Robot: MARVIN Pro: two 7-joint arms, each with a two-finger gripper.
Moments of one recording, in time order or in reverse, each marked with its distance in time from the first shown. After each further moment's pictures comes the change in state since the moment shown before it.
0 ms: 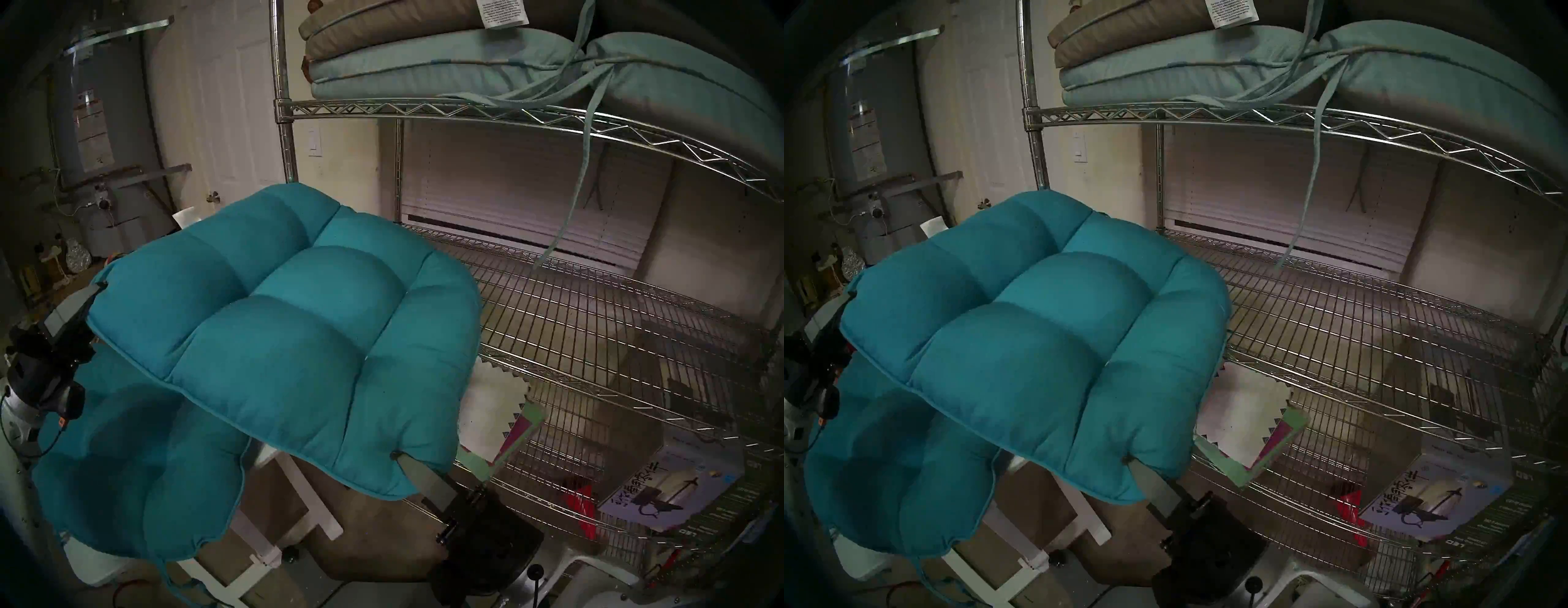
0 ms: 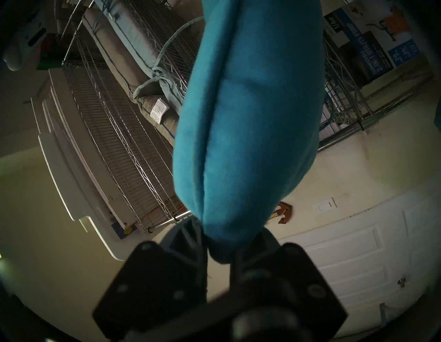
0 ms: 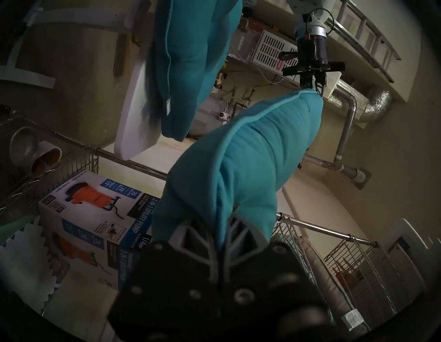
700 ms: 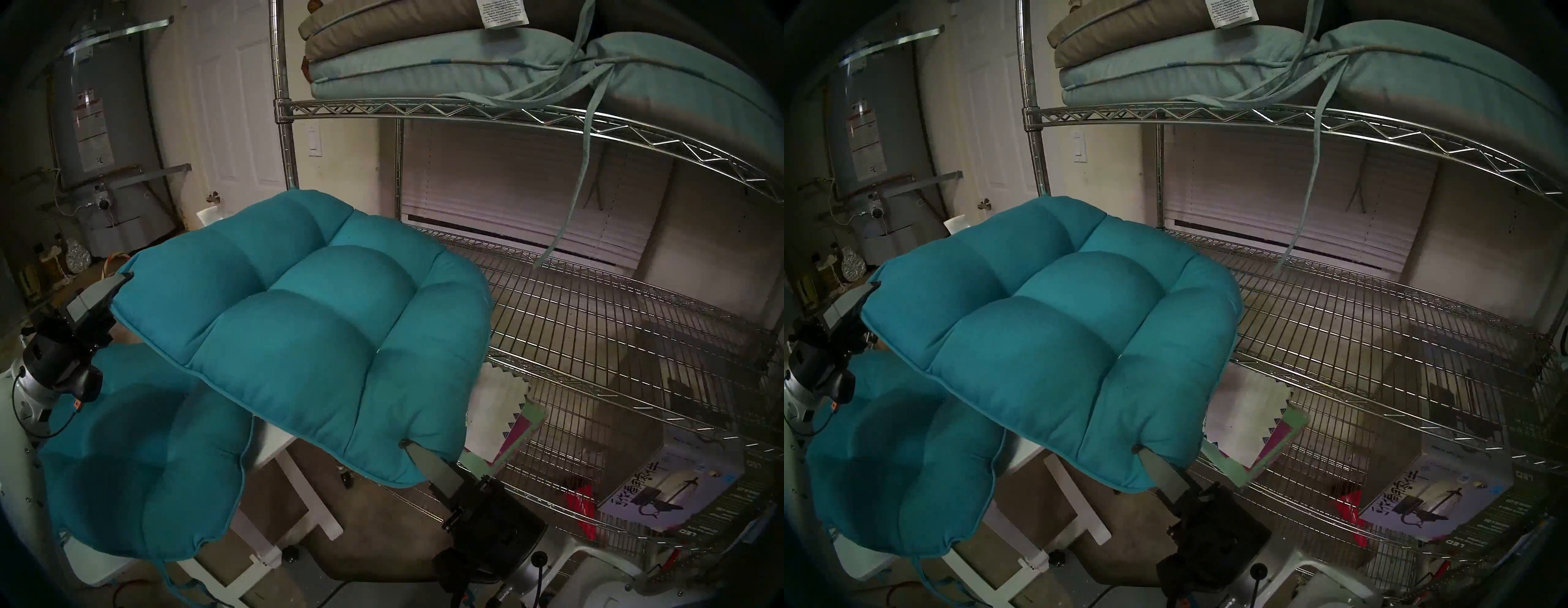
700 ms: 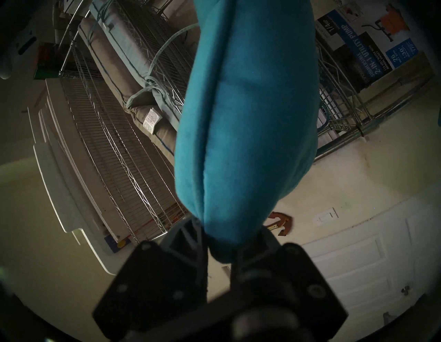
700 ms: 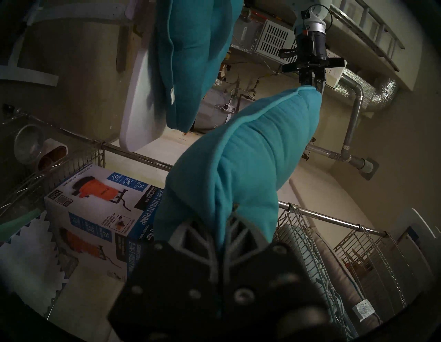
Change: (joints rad) left arm -0.092 0.052 0.074 0.050 0.057 -0.001 -0.002; right arm 0.004 -0.012 0.019 -0.003 0.050 0.003 0.029
